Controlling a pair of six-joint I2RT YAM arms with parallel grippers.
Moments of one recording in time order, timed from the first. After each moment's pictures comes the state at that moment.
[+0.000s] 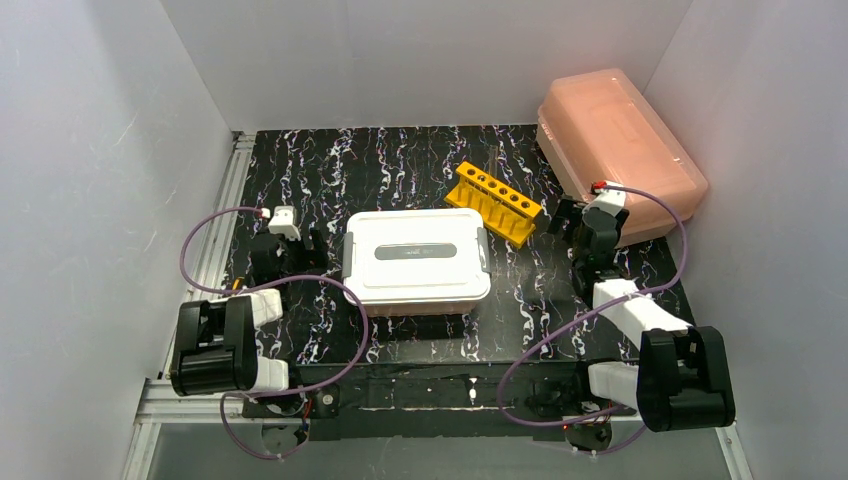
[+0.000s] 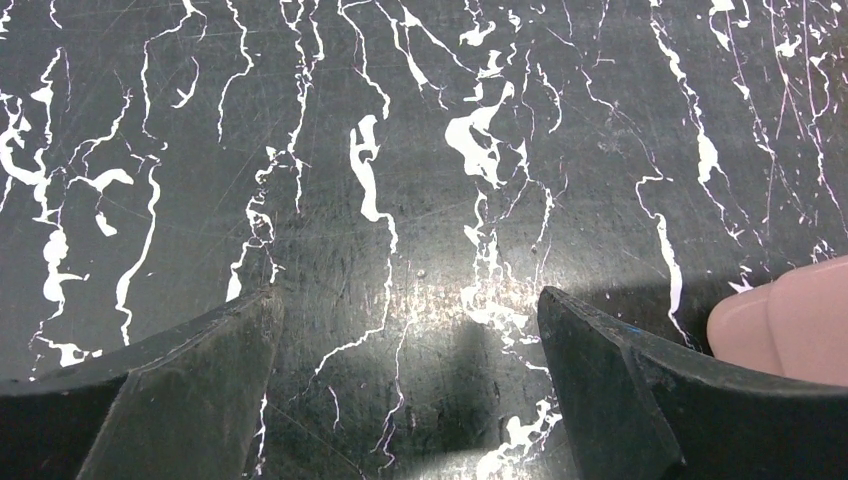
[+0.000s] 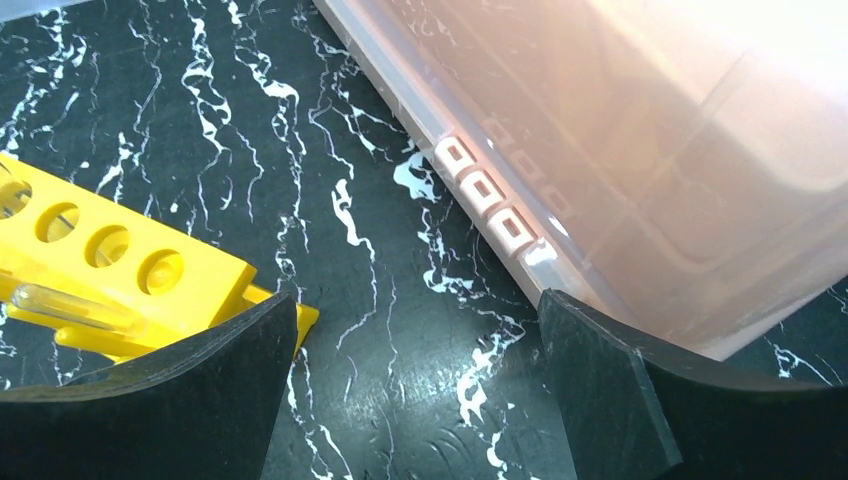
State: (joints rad) left arm 0.10 1.36 0.34 0.59 0.21 -0.03; right arm 0.12 1.19 0.48 0.42 0.32 0.17
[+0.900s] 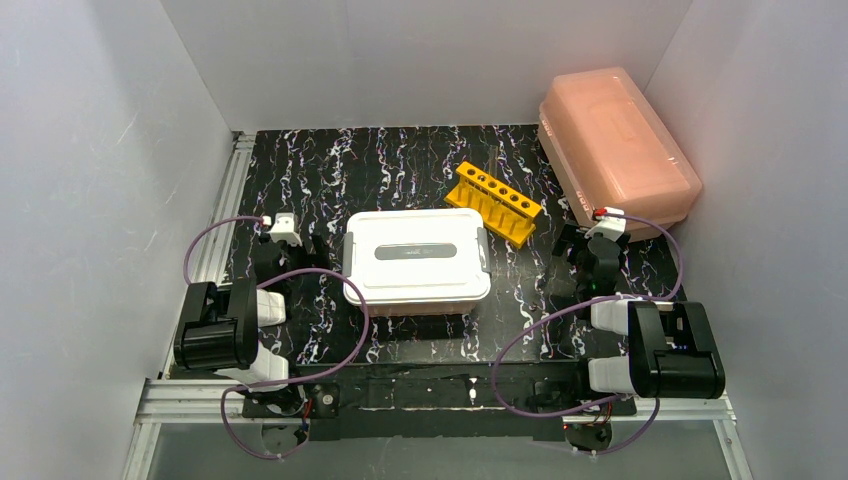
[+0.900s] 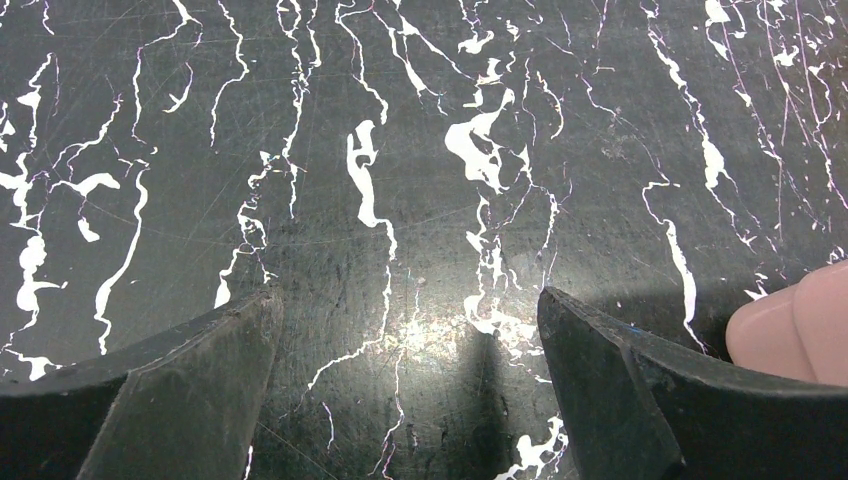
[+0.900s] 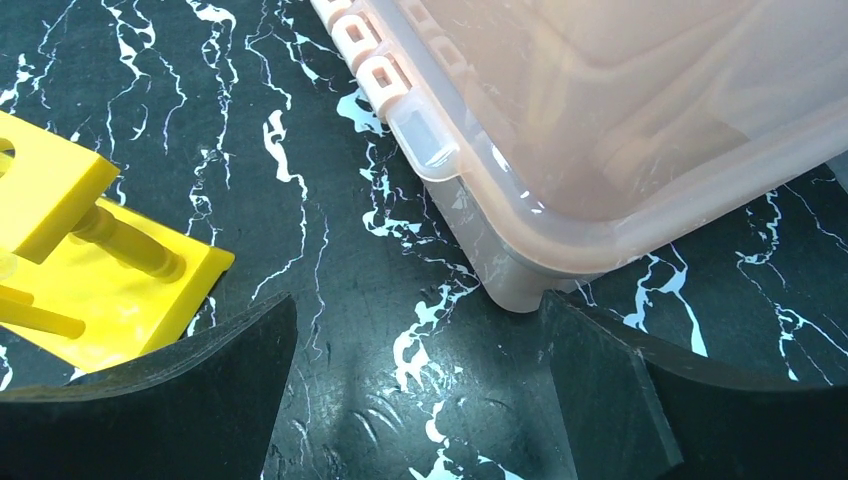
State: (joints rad) left arm 0.10 1.50 0.26 0.89 0.21 -0.05; right arm 0.03 1.33 0.25 0.82 0.23 0.10
